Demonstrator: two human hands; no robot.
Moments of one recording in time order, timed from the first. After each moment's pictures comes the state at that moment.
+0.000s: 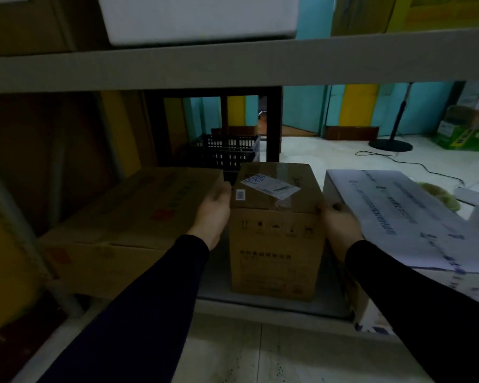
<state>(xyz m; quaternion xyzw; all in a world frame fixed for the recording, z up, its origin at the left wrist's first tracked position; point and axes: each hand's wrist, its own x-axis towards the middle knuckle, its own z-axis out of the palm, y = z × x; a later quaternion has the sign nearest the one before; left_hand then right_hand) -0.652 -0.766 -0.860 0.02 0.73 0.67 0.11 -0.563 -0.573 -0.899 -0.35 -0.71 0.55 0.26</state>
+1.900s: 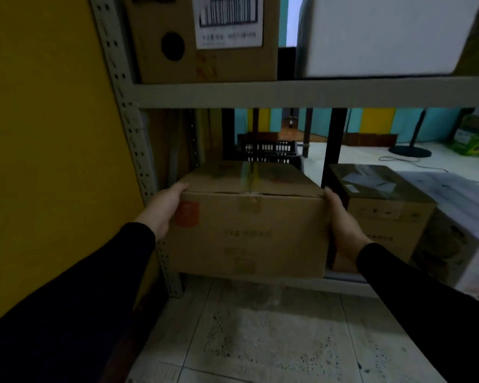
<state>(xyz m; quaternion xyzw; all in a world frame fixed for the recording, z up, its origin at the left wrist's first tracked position) -0.766 -1.175 -0.819 0.02 0.74 0.66 0.14 -0.600 -0.894 -0.854 -0.29 -0.62 0.70 0.19</state>
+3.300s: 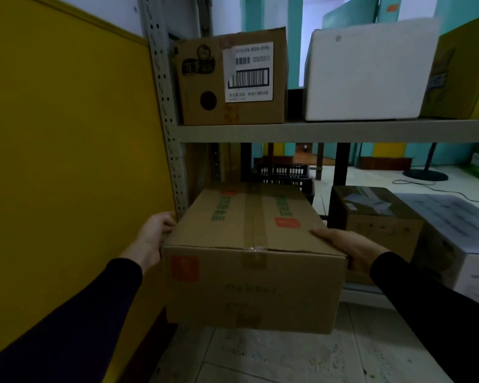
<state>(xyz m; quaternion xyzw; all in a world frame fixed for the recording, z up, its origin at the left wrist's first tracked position) -0.651 -1.266 -0.784 -0.04 0.69 0.71 0.09 -0.518 -0.932 -0.808 -0.29 -0.71 0.64 0.02</state>
